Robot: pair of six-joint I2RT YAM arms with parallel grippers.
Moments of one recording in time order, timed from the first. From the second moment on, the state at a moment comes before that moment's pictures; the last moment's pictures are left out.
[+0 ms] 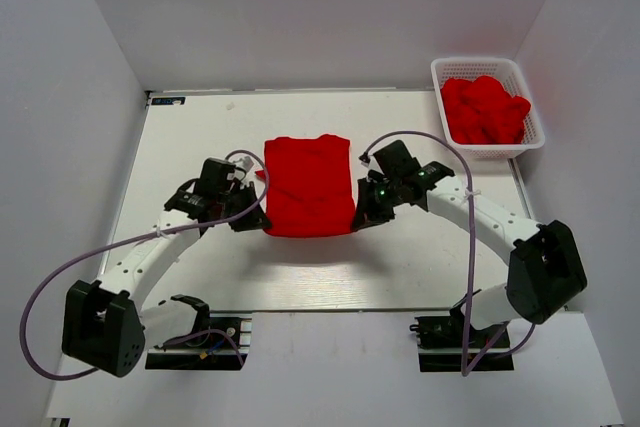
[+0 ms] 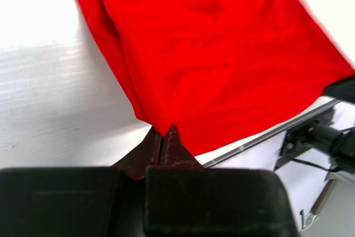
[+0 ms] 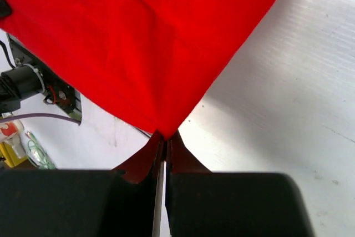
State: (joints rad) left arm -0.34 1.14 0.76 -0.56 0.34 -0.52; right arm 0.62 1.43 1.03 -0.65 -0.42 0.49
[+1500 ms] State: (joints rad) left arm -0.23 2.07 1.71 -0.52 0.16 -0.56; right arm 0.32 2.25 1.99 -0.76 -0.53 0.38
